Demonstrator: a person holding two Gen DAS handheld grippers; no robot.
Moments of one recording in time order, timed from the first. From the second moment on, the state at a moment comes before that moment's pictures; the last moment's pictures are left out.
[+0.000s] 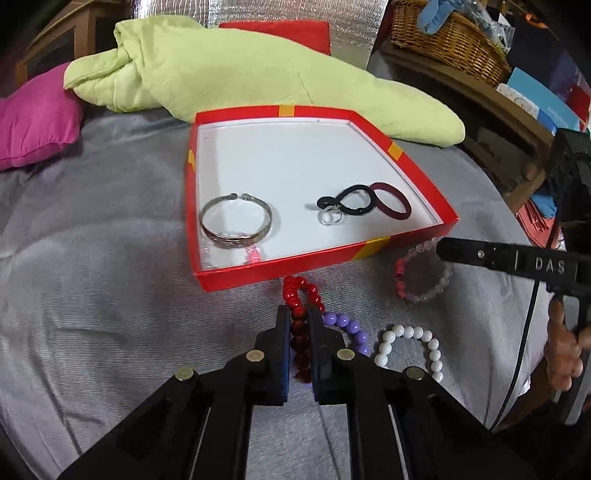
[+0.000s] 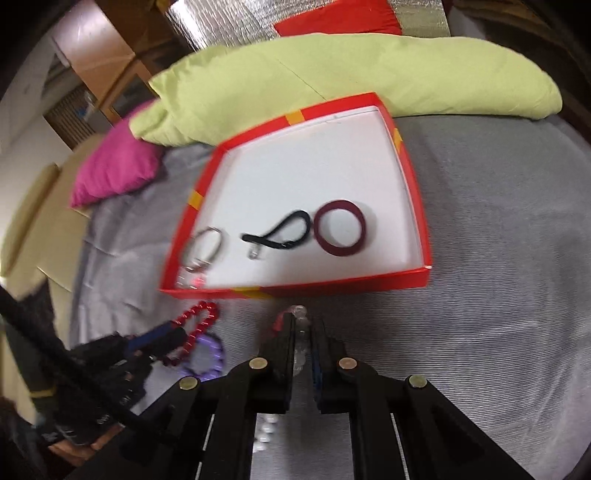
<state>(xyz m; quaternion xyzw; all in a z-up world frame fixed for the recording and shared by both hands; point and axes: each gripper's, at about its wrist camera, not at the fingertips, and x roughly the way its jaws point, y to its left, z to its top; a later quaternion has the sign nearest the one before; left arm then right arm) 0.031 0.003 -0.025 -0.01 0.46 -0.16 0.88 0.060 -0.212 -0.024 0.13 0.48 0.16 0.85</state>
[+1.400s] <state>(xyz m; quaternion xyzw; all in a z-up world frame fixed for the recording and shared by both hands) 0.138 -0.005 0.018 -0.11 0.39 -0.18 0.89 0.149 -0.210 0.000 0.26 0.36 0.18 0.88</state>
